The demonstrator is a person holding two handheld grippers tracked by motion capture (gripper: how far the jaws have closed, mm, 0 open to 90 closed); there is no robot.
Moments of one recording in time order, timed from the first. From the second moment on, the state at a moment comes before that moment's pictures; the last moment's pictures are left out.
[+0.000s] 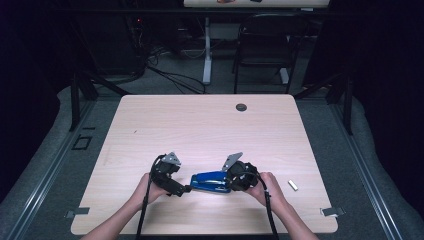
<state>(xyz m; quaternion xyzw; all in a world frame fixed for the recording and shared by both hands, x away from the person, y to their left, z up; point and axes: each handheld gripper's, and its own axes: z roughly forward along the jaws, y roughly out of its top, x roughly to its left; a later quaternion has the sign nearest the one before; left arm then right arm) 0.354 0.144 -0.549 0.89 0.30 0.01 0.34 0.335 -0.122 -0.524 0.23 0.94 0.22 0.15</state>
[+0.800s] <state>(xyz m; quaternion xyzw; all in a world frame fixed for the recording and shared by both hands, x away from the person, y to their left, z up) 0.352 0.143 -0.548 0.89 0.29 0.02 0.34 0.346 -0.122 -0.528 0.22 0.94 0.22 0.15</state>
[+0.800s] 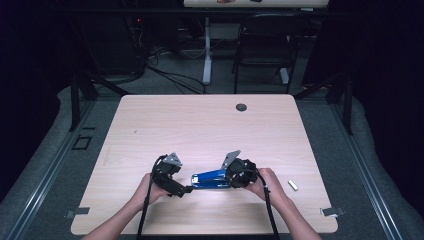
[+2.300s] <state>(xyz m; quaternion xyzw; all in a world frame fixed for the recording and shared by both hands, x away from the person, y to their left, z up) 0.356 0.091 -0.536 0.90 0.21 0.05 0.37 0.342 -0.159 -0.538 0.41 0.87 0.28 0.06</state>
